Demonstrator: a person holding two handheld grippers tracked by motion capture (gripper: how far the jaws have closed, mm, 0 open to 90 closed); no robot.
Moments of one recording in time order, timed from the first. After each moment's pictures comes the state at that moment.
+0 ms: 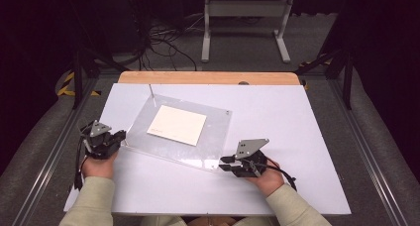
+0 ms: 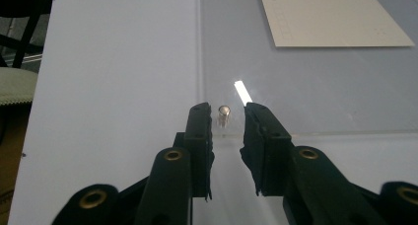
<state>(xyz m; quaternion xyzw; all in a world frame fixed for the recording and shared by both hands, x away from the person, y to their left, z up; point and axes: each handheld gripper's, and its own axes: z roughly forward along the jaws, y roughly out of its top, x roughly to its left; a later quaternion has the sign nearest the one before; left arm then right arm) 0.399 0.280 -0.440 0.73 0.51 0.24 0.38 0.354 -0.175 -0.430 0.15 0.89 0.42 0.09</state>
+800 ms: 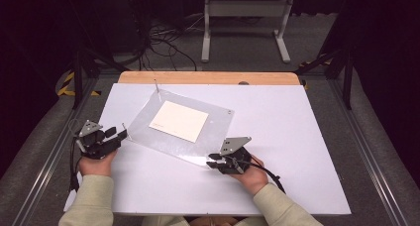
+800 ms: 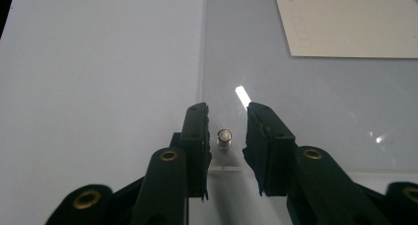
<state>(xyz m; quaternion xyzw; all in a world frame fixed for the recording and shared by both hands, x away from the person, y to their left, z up) 0.386 0.297 -0.440 0.70 0.53 0.22 0.43 0.372 -0.135 -0.452 0.15 0.89 0.42 0.09</state>
